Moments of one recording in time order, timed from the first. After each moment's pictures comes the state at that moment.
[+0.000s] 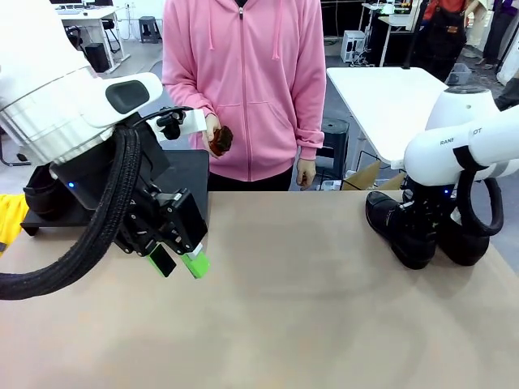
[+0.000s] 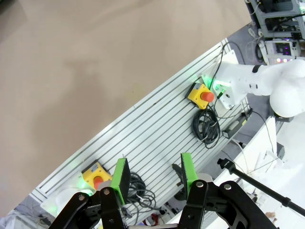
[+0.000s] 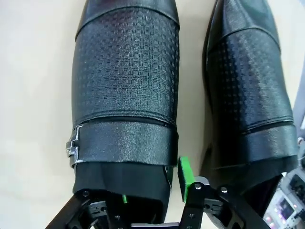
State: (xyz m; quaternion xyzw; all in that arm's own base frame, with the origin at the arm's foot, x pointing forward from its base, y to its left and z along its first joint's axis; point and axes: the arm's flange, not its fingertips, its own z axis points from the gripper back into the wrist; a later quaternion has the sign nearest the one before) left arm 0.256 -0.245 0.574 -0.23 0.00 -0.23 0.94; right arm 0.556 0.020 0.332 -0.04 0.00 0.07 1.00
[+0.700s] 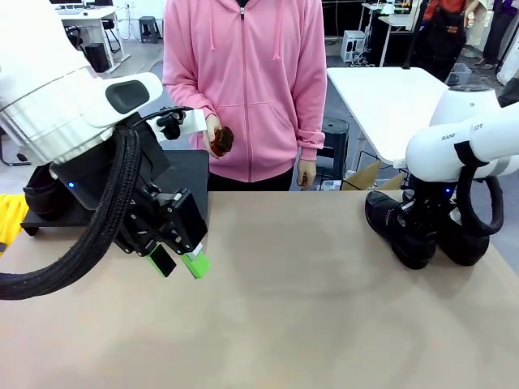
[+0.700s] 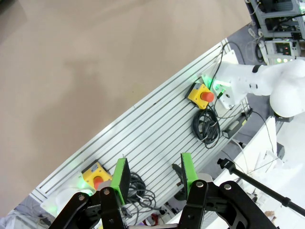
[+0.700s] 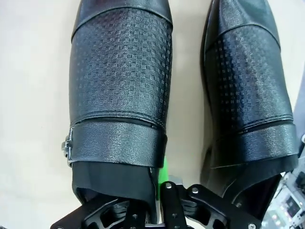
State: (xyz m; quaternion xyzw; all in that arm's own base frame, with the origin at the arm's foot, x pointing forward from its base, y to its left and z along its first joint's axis) left arm 0.256 -0.245 0.574 -0.23 0.00 -0.23 0.94; right arm 0.559 0.015 0.334 -0.02 0.00 0.05 1.00
